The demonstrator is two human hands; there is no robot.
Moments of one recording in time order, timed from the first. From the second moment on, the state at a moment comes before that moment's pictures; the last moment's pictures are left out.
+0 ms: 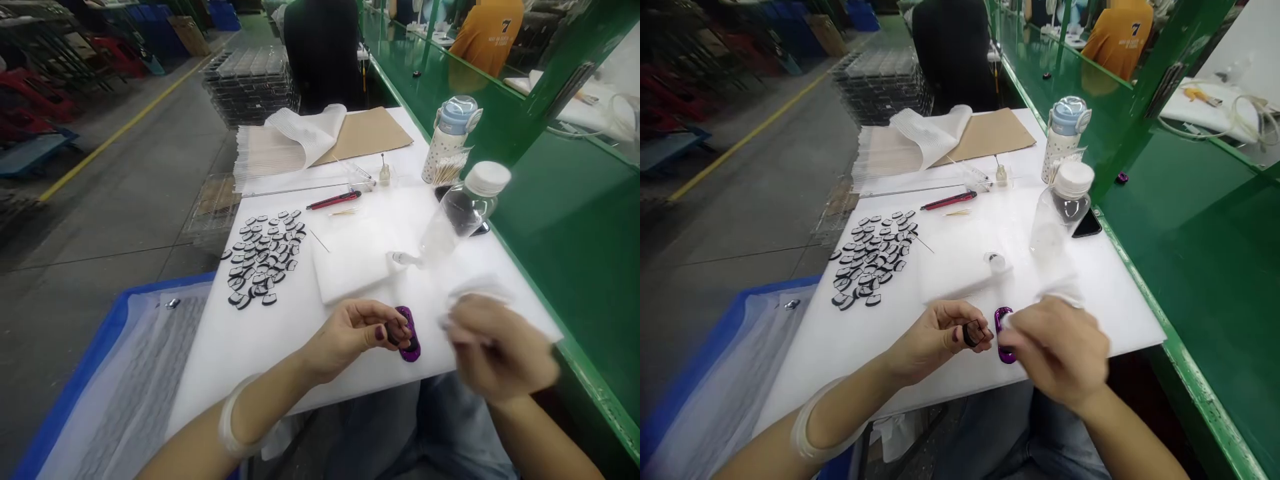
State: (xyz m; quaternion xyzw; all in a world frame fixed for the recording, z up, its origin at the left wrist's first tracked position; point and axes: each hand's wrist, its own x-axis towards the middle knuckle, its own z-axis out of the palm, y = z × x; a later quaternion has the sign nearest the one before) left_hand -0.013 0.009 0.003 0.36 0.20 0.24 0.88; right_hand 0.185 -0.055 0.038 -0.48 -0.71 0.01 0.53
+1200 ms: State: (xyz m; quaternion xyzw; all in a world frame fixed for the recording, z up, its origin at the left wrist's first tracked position) left_hand -0.003 -0.025 -0.008 0.91 0.21 0.34 0.10; right_hand 0.190 -0.096 -0.006 -0.64 -0.59 0.28 0.41
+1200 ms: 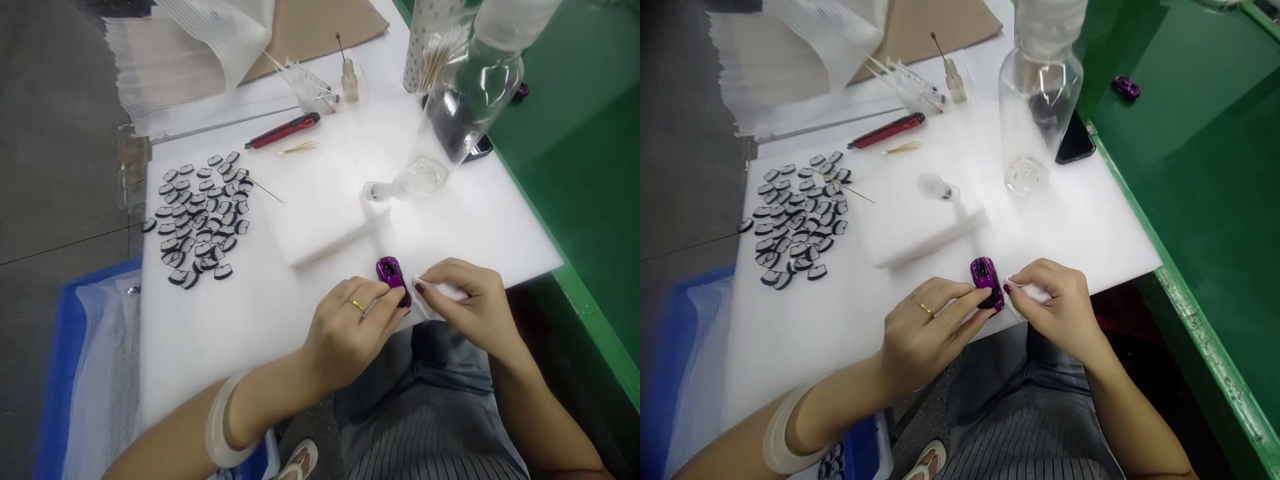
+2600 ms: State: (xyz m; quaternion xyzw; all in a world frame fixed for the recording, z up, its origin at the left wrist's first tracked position) left_hand -0.008 -0.001 -0.010 0.87 0.30 0.20 0.34; right_hand 0.188 -0.090 -0.009 -0.63 -0.64 0.26 0.35
